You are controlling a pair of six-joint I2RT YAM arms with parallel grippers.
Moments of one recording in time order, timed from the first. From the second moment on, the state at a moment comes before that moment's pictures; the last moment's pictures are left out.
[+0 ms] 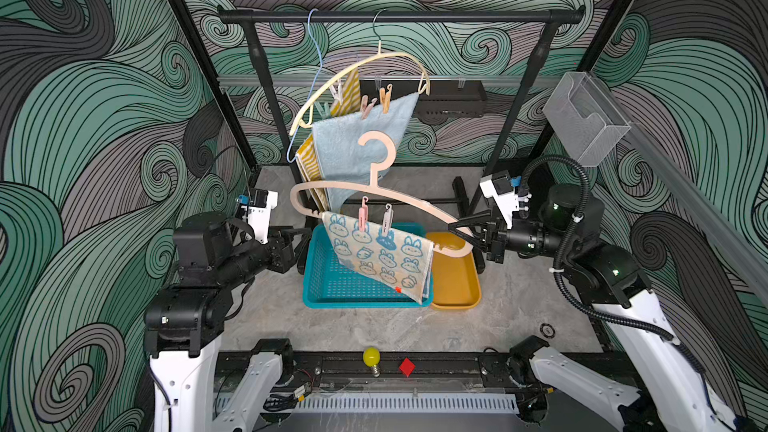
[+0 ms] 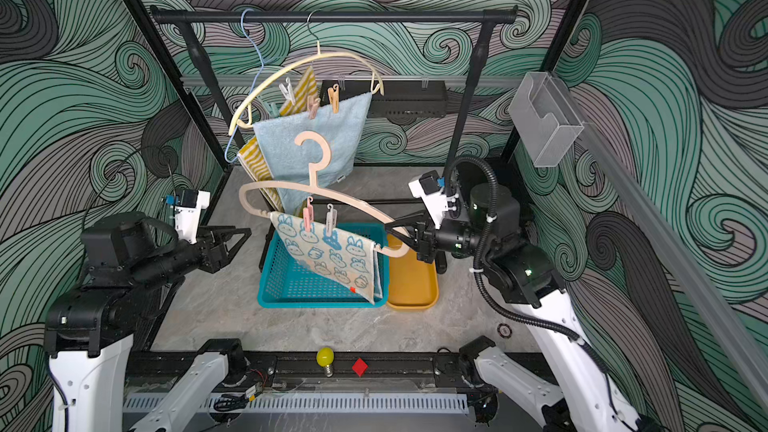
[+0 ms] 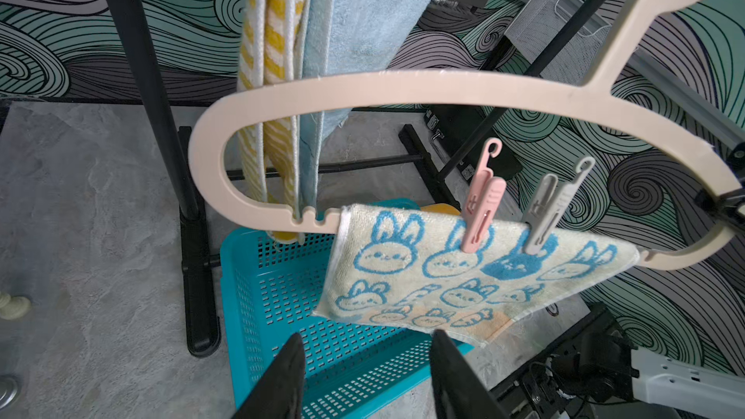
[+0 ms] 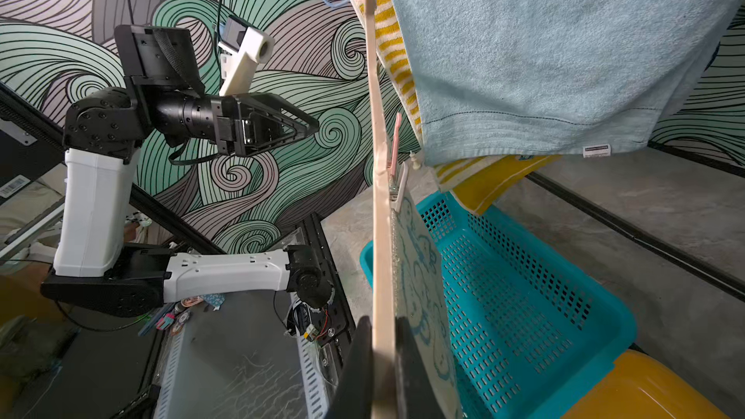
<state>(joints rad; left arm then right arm) 0.02 0.78 1.41 -1.16 0.52 -0.09 0.47 0.95 1.32 -0.69 -0.76 0.17</state>
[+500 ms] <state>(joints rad) 0.02 0.78 1.48 -1.25 0.46 -0.08 0.52 1.01 1.31 -0.61 -0.80 0.14</state>
